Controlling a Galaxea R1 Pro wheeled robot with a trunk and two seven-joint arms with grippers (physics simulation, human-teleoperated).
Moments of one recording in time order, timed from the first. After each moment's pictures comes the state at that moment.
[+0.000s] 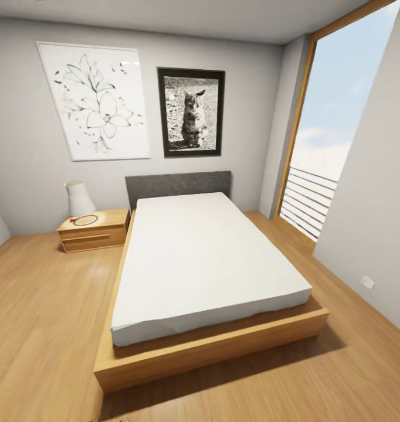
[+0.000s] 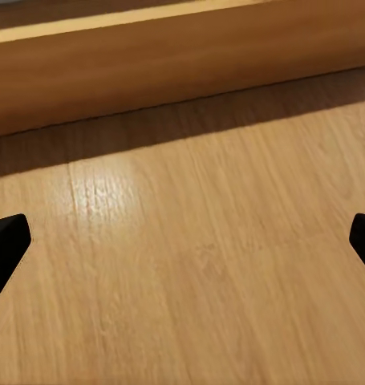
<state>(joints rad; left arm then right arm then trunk) -0.09 0.10 0.18 -0.06 0.35 -0.59 -0.01 -0.15 0.01 -0.09 -0.23 0.09 -0.55 -0.05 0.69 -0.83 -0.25</state>
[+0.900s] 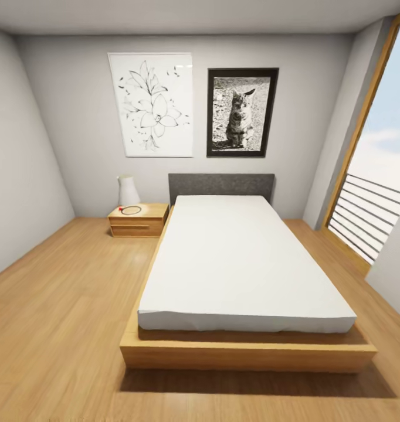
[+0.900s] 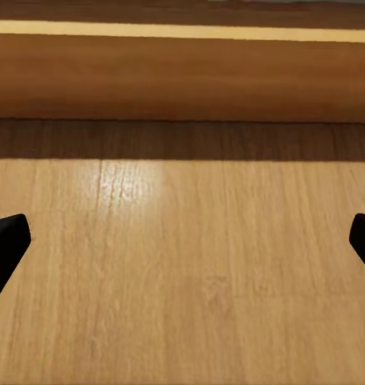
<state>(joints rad) -0.09 0.10 0.18 -0.02 0.35 -0.66 -0.01 -0.15 0.01 -0.08 -0.19 0.09 -0.58 -0.05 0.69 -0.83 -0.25</state>
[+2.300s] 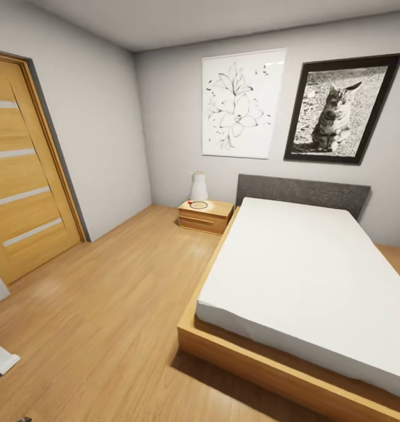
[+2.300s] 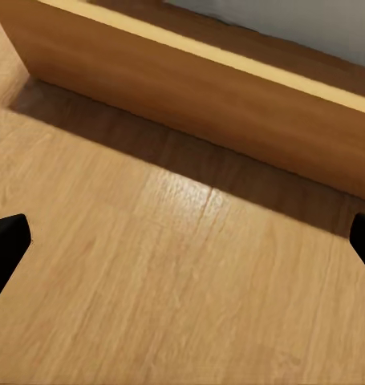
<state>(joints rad) -0.09 0.09 0.17 -0.02 0.35 -0.66 -0.01 -0.15 0.01 -0.05 -0.19 0.09 -0.58 -0.04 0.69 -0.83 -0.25</state>
